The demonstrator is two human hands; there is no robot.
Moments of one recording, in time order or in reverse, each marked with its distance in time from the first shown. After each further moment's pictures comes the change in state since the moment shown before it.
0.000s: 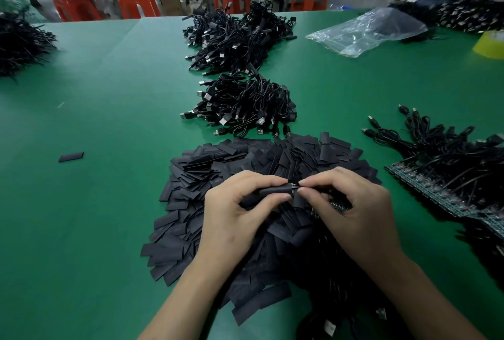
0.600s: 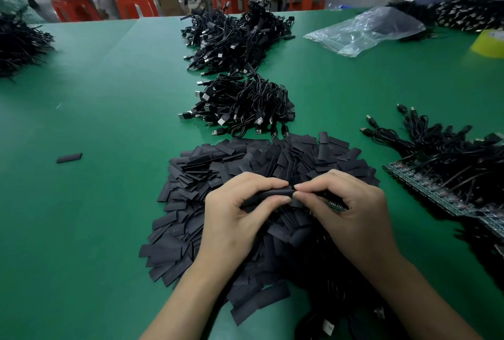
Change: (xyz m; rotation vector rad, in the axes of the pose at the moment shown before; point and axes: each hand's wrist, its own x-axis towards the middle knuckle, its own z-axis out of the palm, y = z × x) left_hand -0.002 -0.002 0.004 0.007 0.006 0.047; right_hand -0.002 0.001 0.004 0.070 0.014 -0.009
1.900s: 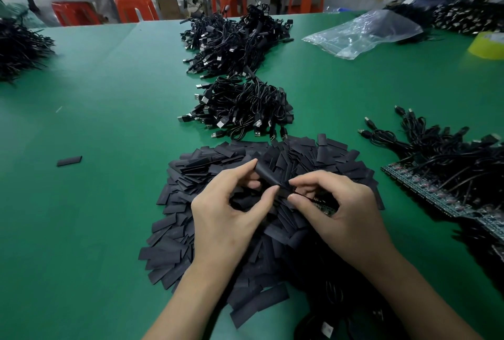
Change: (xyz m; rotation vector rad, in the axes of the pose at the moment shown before) left_hand 0.000 0.005 -0.001 0.181 0.207 -0.064; right_hand 0.003 -0.004 -0.001 -0.070 -0.109 0.099
